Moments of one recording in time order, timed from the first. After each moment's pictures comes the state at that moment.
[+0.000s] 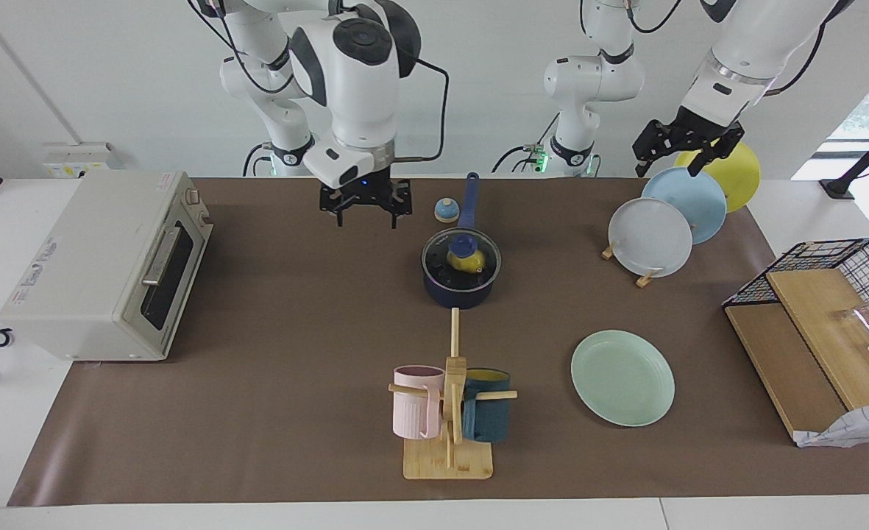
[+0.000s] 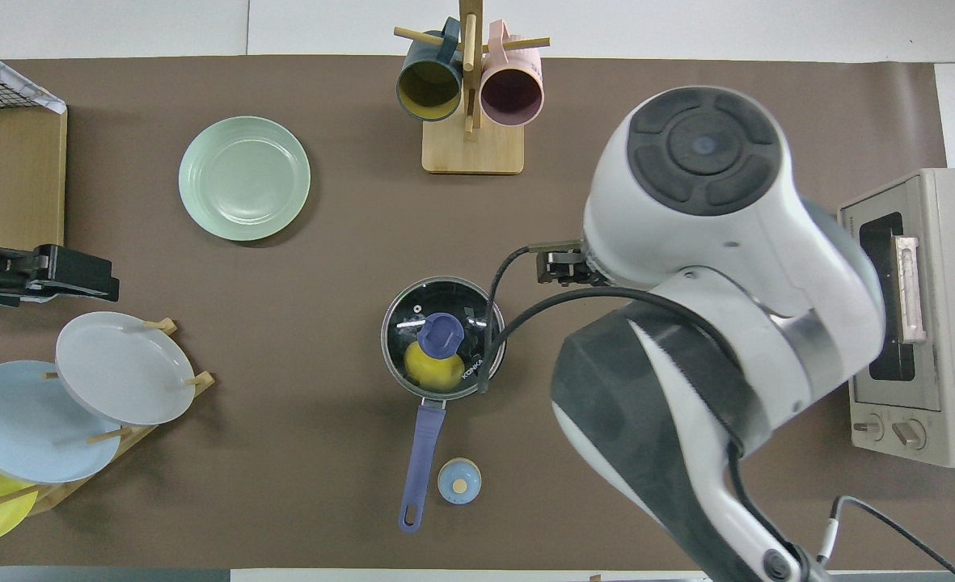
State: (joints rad) left arm -0.11 -0.09 -0.04 -1.60 -0.04 1.46 -0.12; right arm -0.01 0.16 0.49 -1.53 -0.14 1.58 0.50
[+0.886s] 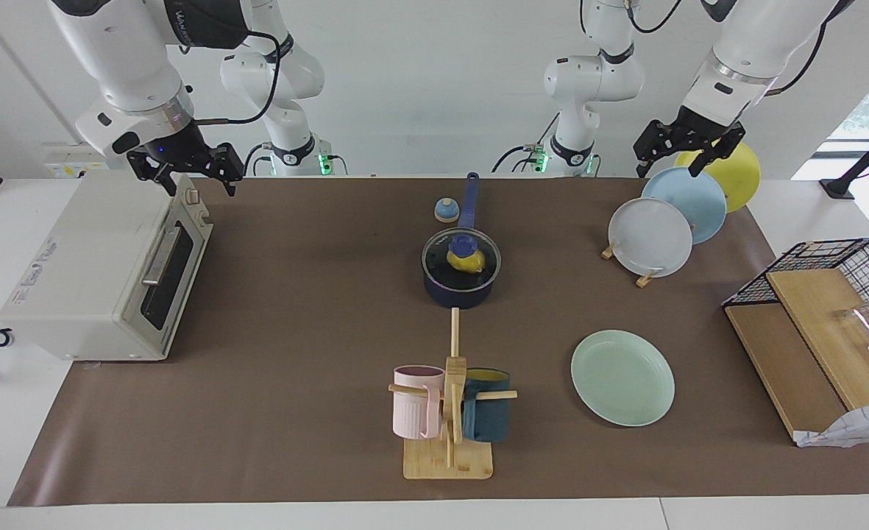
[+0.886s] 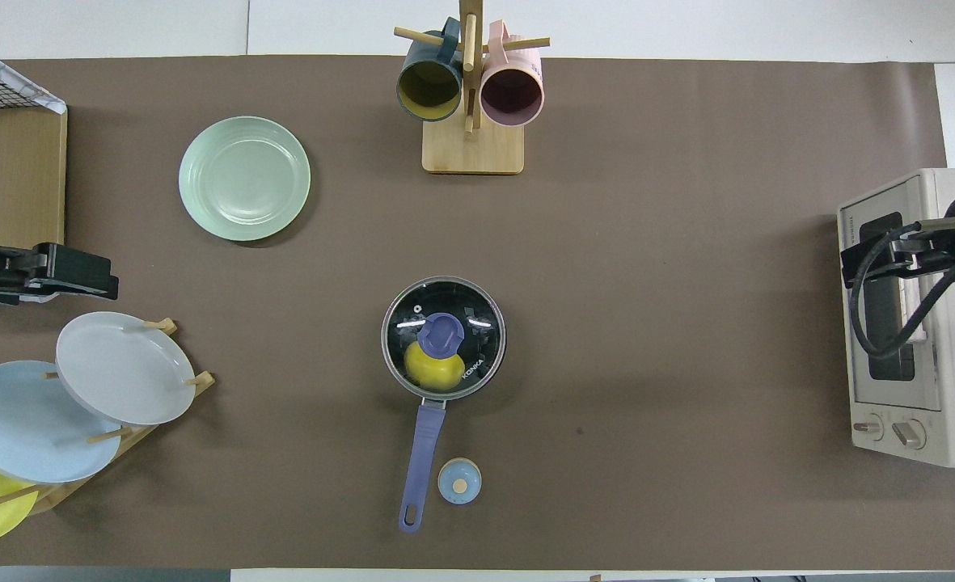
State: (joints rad) left arm -0.11 -0.09 -0.04 -1.60 -0.04 1.46 -0.12; right arm -0.03 -0.01 0.06 -1.58 -0.07 1.46 0.01
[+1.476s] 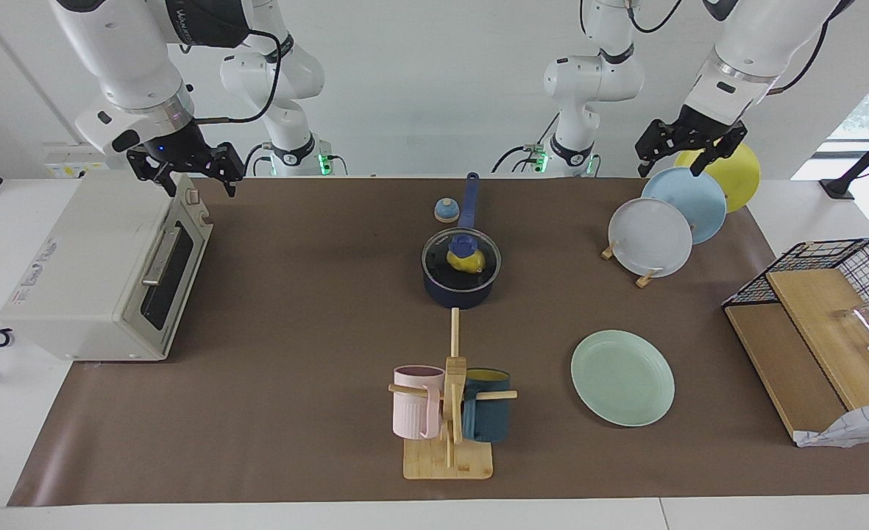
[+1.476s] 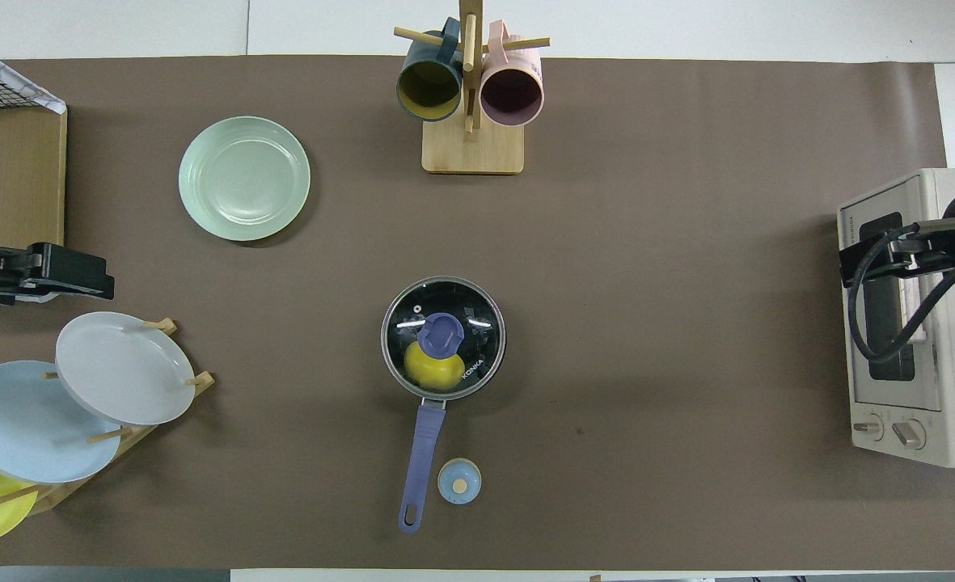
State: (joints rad) left arm -0.11 -0.10 -0.03 -1.60 -0.04 1.46 -0.12; right arm -0.02 -0.01 0.06 -1.58 -0.07 1.45 0.01
